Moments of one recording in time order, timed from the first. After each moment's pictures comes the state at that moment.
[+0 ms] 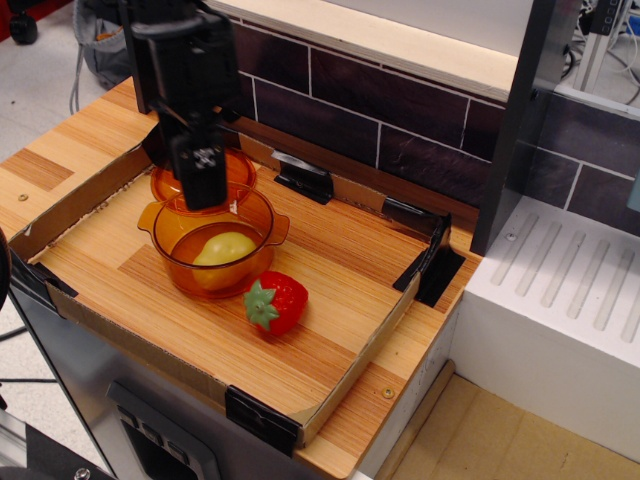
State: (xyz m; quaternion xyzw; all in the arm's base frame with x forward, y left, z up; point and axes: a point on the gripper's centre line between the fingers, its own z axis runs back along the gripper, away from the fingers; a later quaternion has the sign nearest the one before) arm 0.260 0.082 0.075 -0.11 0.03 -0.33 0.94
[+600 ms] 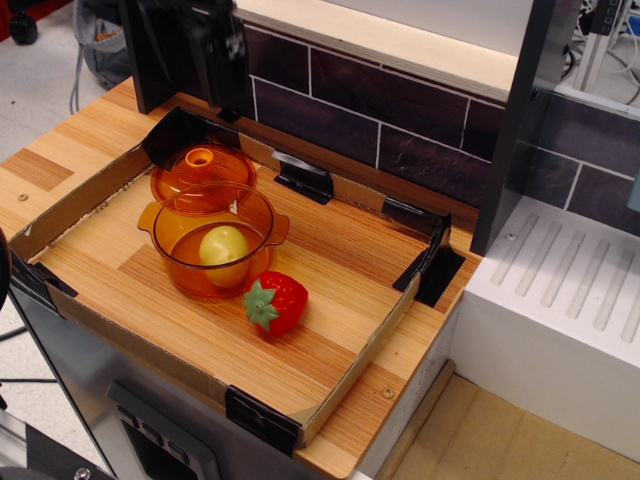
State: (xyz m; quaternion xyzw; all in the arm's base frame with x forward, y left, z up) arm 0.293 0.098 0.136 -0.04 -0.07 -0.12 0.99
